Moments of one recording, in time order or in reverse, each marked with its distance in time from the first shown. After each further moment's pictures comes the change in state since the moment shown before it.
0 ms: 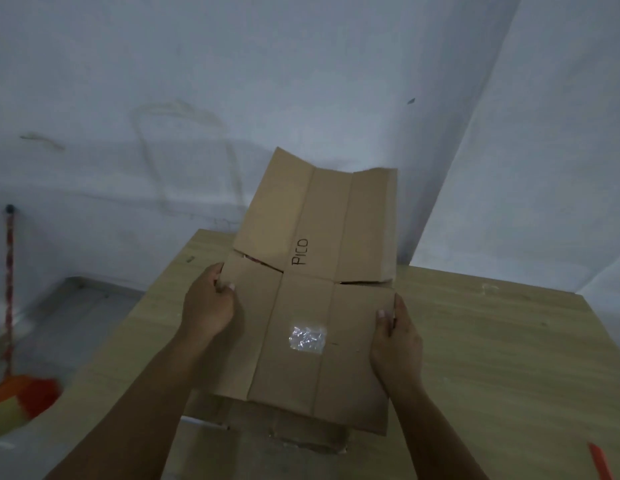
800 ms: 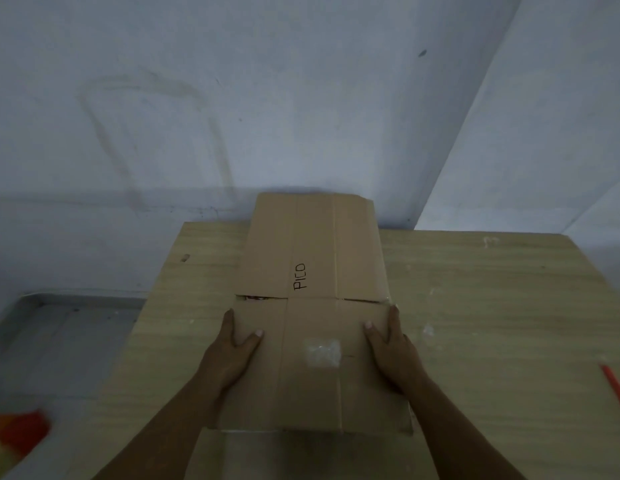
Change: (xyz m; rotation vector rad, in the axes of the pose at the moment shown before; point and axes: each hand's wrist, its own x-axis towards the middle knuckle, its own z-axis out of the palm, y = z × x) left_hand 0.024 -0.145 0.009 0.074 -0.544 -0.222; right_hand -0.030 0.033 0.099 -0.180 -0.293 0.377
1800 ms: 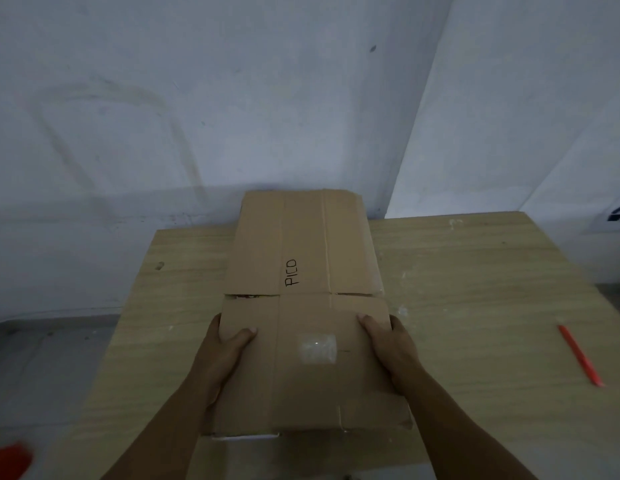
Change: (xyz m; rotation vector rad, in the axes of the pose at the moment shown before) left_hand -0.018 0.013 0.016 -0.417 -0.027 0.022; right_hand -0.016 0.025 -0.015 0.387 0.157 0.169
